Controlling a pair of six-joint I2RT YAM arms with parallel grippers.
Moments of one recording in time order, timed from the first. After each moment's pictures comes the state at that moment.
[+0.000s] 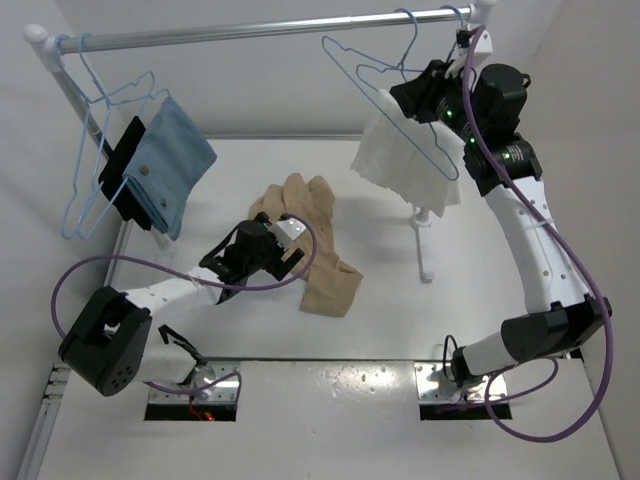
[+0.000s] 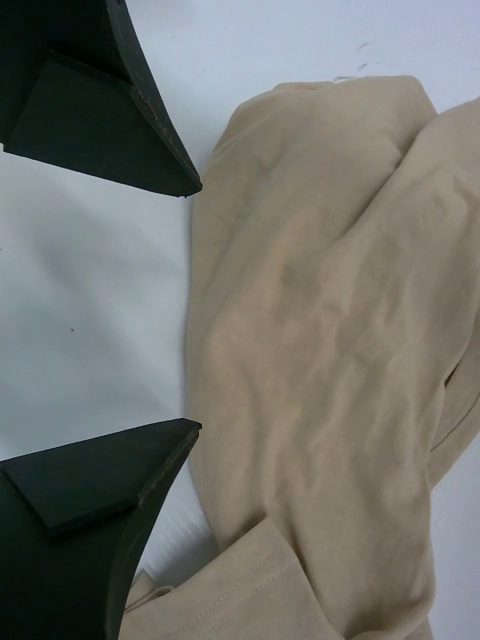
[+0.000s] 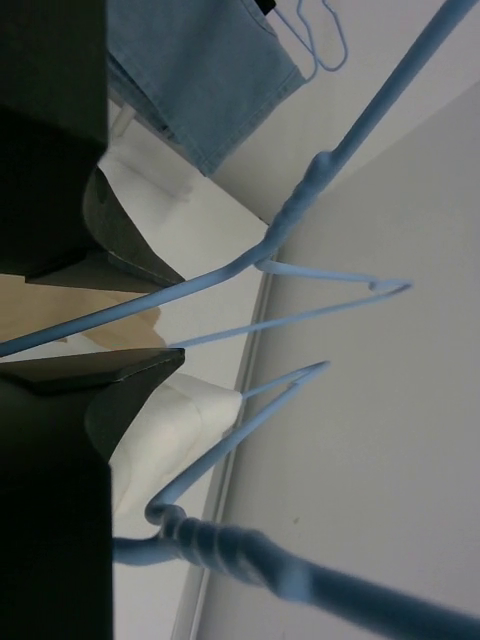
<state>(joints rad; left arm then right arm) -0.56 1.30 0.58 0.18 -0.03 0.34 0.22 1.48 1.73 -0.25 -0.28 0.30</state>
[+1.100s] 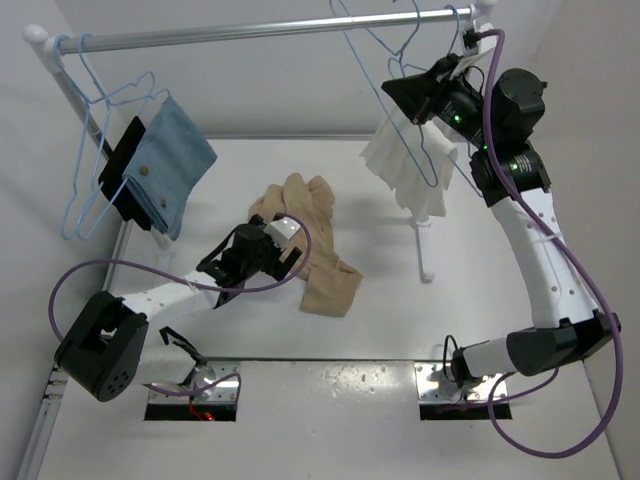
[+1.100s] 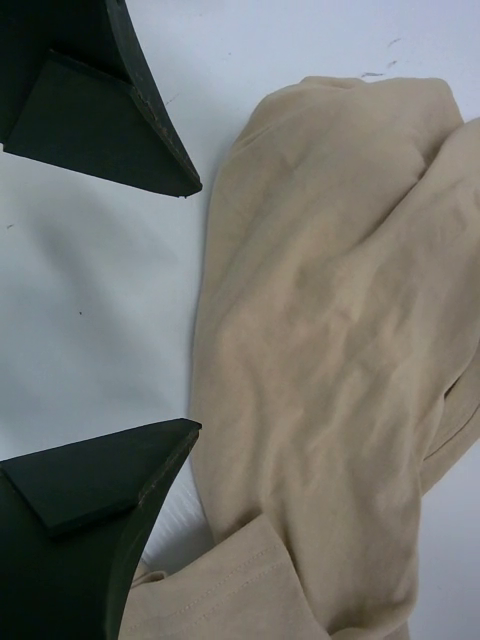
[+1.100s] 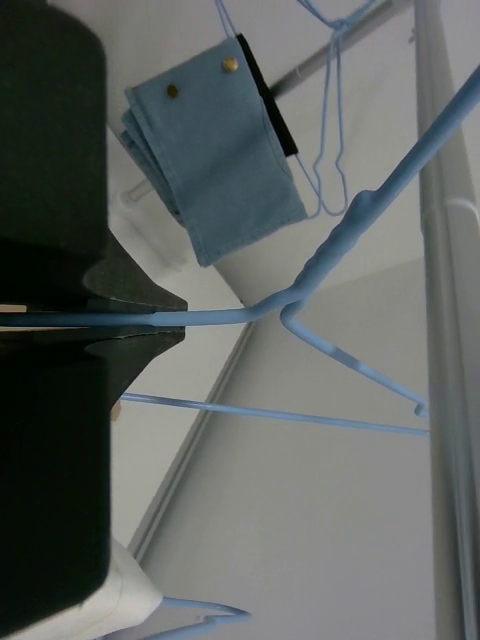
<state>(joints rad) -0.56 1.27 0.54 0.21 -0.06 0.26 0.23 1.42 1.68 -0.07 -0.51 0.31</state>
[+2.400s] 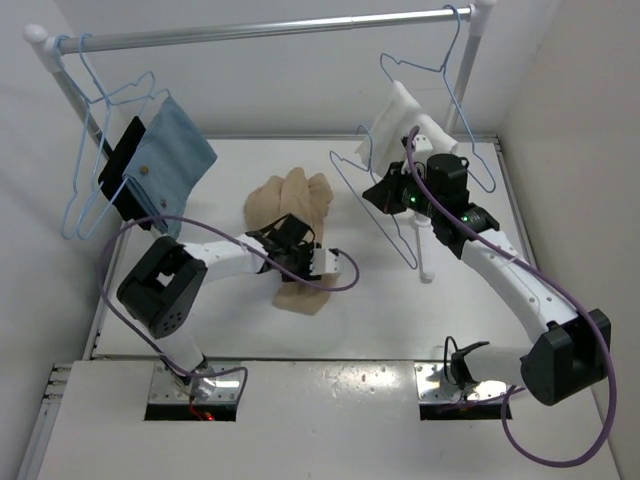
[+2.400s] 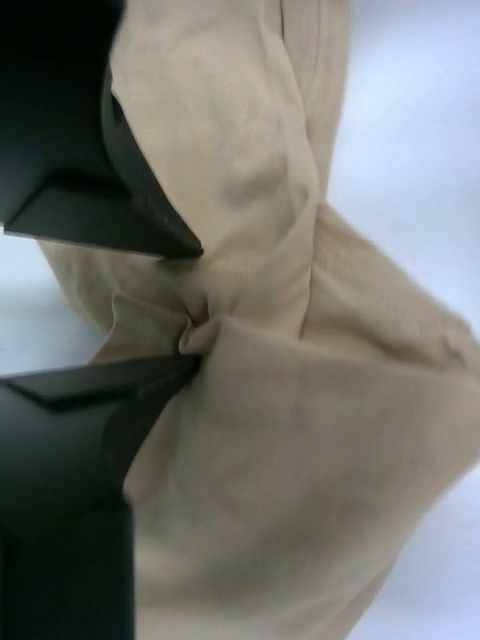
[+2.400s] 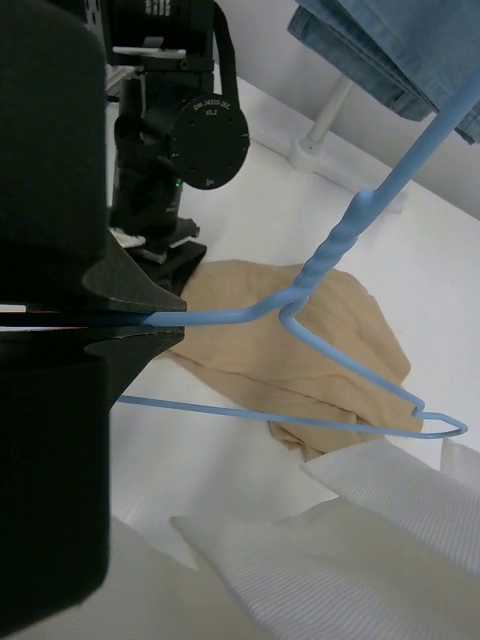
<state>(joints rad) -0.67 1.71 0.93 -0.19 0.18 0.83 0.36 1.27 1.02 -0.10 -0.34 0.35</state>
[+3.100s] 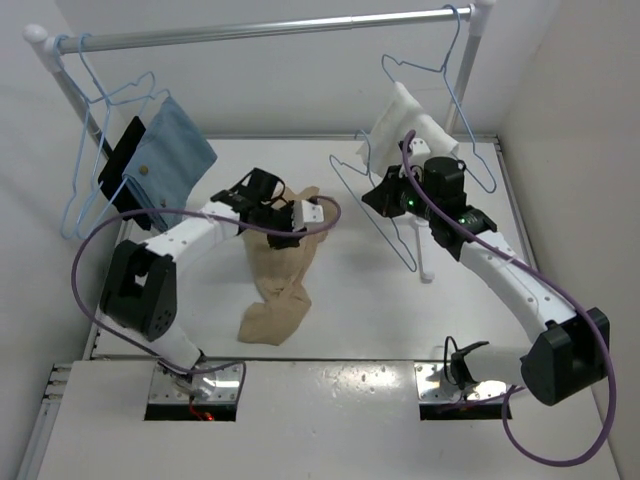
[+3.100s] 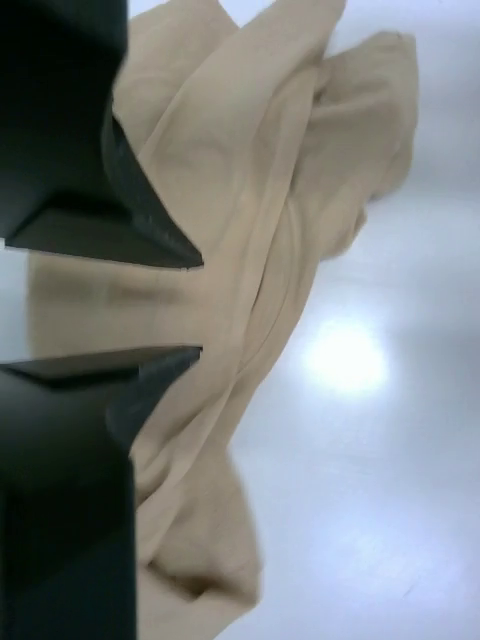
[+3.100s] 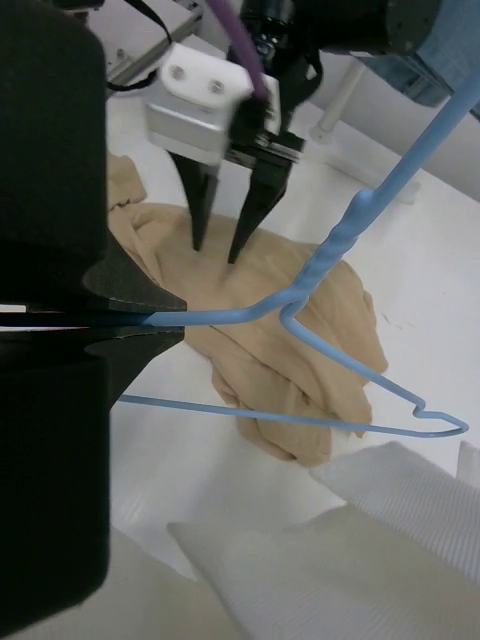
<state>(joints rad) -0.45 1.59 1.16 -0.58 0.55 0.92 0.37 1.27 1.00 -0.09 -0.34 0.33</state>
